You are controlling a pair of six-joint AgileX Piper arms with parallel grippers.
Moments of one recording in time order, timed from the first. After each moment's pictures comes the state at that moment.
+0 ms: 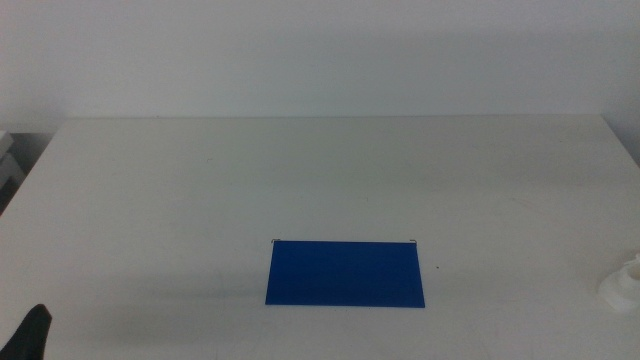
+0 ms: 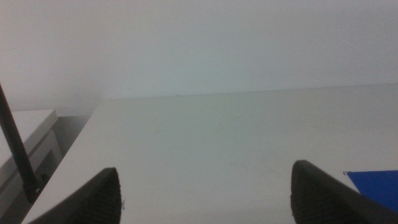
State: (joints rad) left arm -0.03 -0.01 0.03 -0.07 0.11 0.08; right arm 0.00 0.81 -0.75 -0.04 0.35 0.21
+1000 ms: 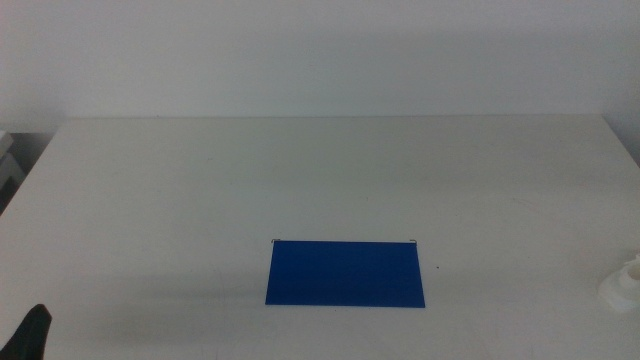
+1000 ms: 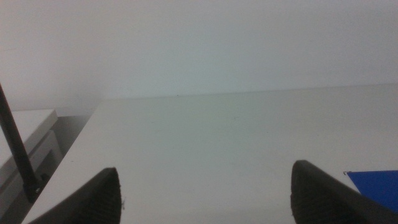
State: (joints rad) left arm -0.03 -0.01 0.03 -0.07 0.11 0.08; right arm 0.00 1.23 -1.08 -0.18 0.85 0.98
